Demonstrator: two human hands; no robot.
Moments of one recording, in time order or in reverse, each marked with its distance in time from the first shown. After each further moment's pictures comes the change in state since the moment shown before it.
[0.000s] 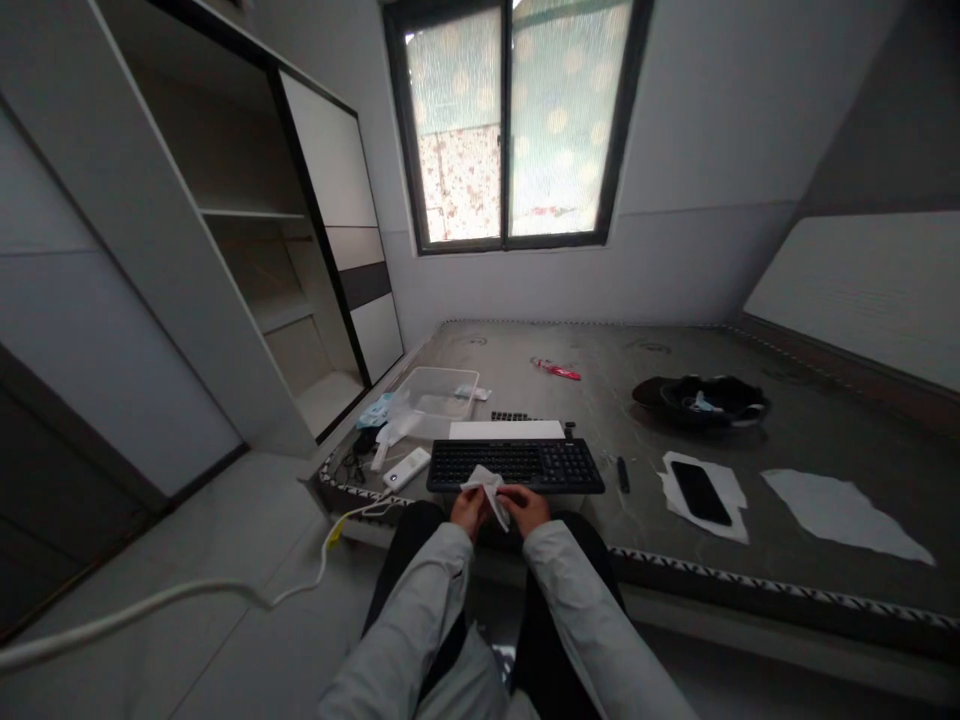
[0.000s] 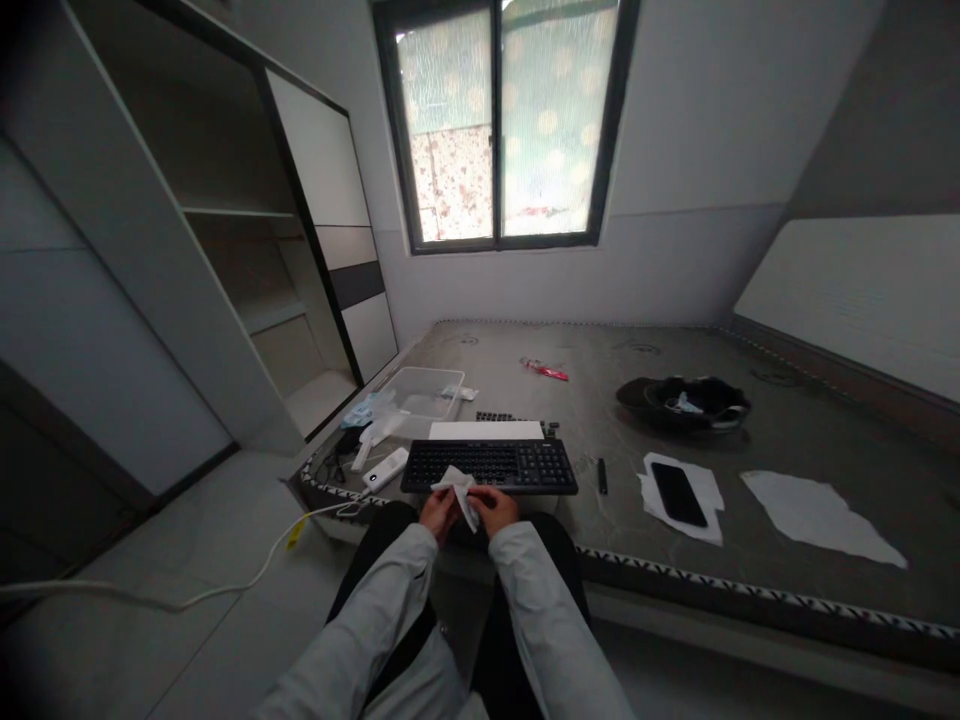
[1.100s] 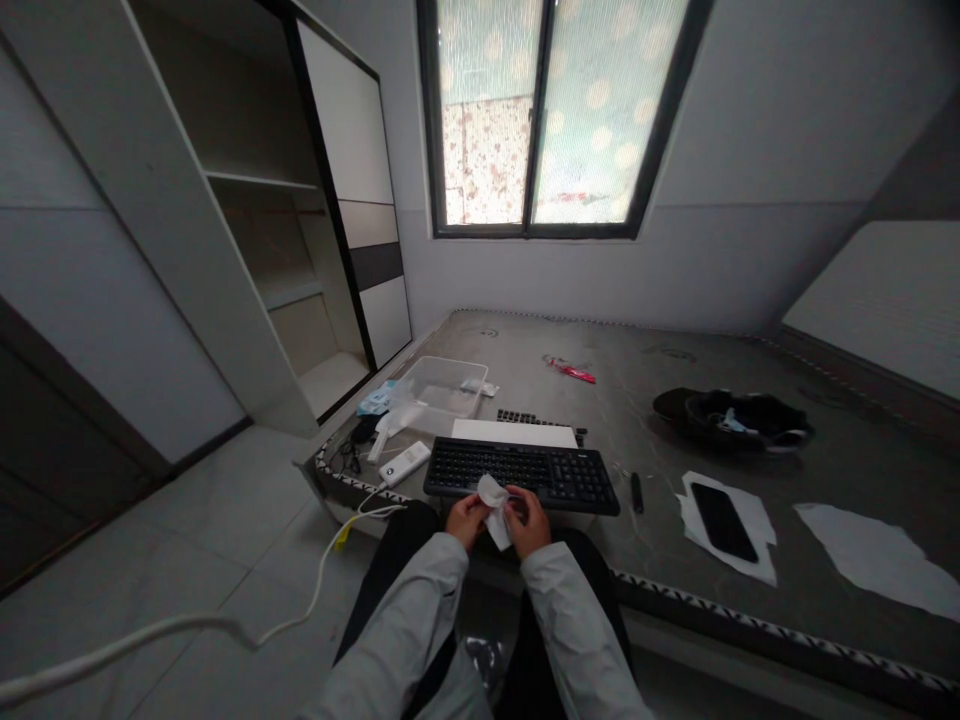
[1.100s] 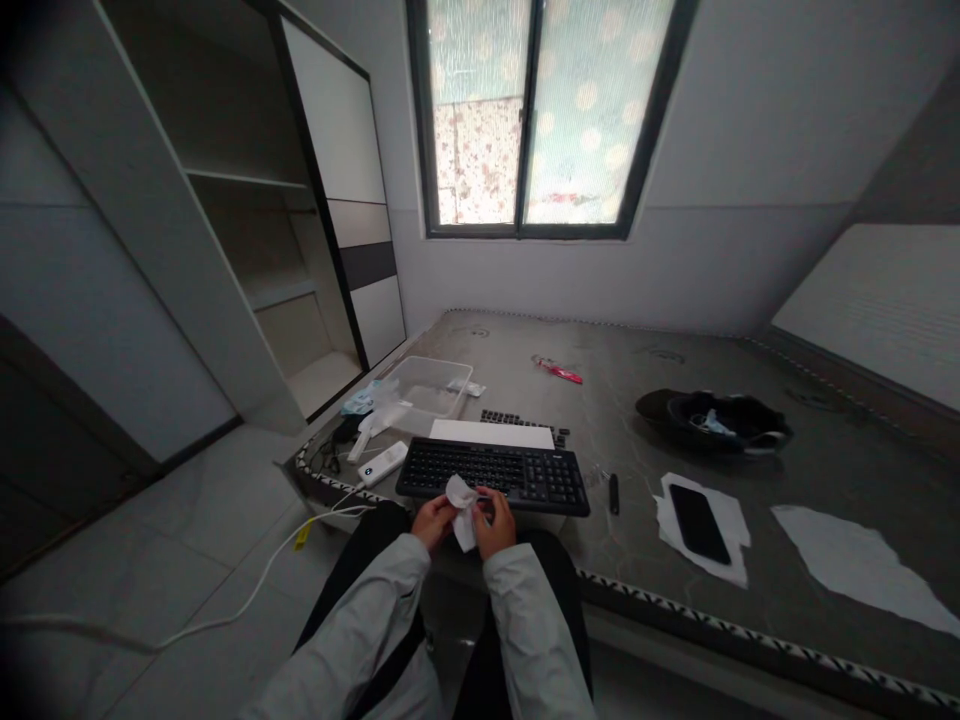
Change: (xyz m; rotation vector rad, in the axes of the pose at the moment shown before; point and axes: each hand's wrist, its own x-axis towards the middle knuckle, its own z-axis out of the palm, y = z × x) left_hand 0.016 -0.006 -0.012 0.115 -0.083 -0.027; right_hand 0.005 0.008 0.005 -0.104 0.046 -0.162
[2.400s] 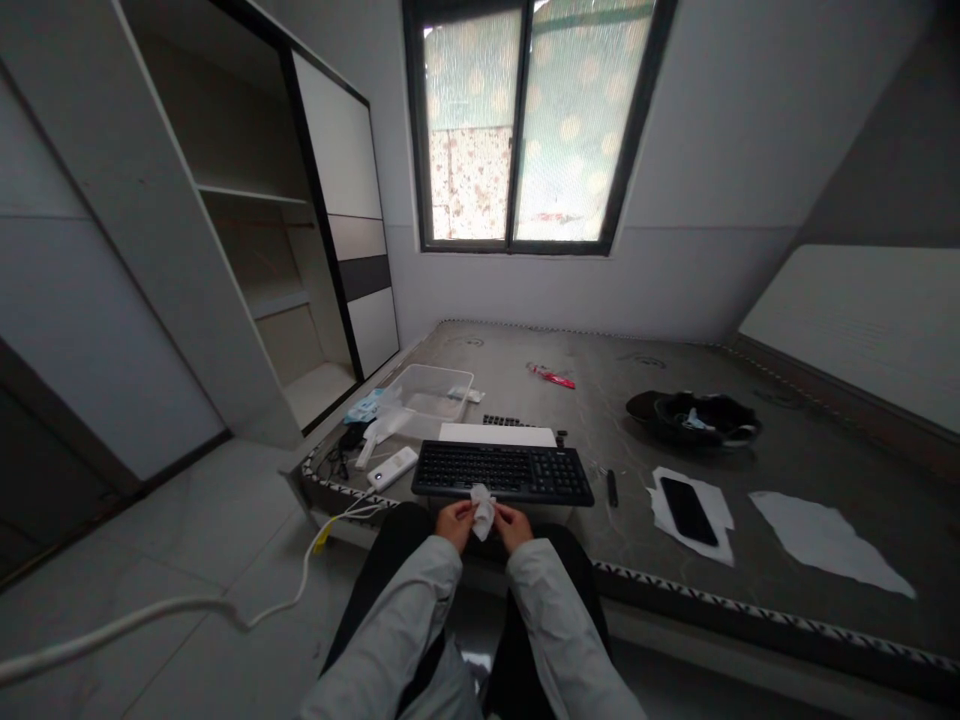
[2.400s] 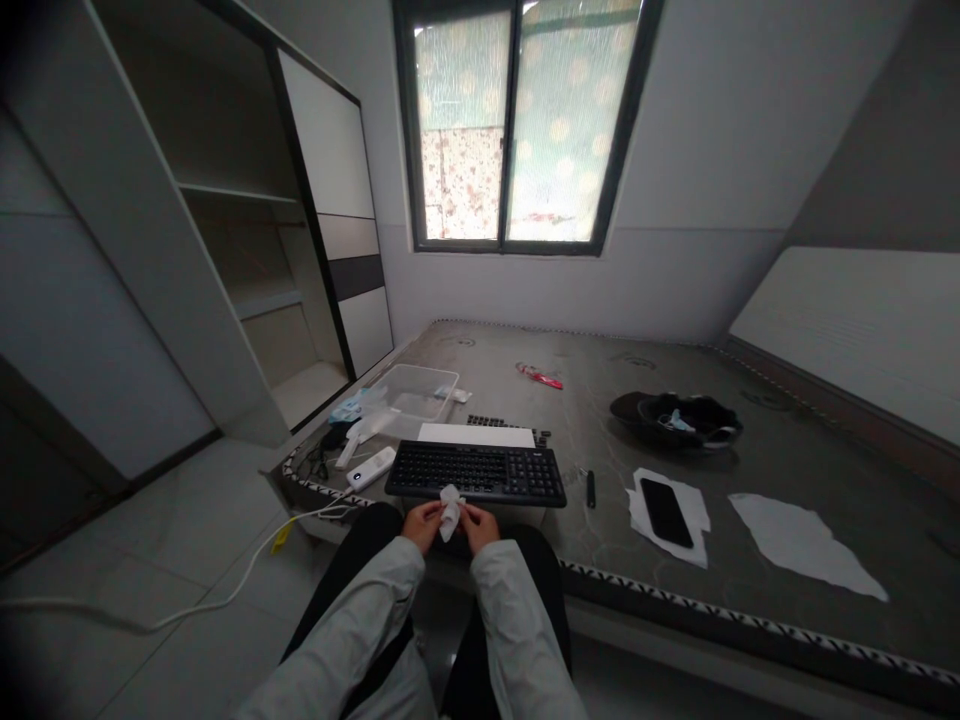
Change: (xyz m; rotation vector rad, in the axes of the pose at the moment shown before) left_hand -0.019 0.001 0.007 0.248 0.109 0.127; right_hand -0.011 0.006 -0.001 0.288 -0.167 0.350
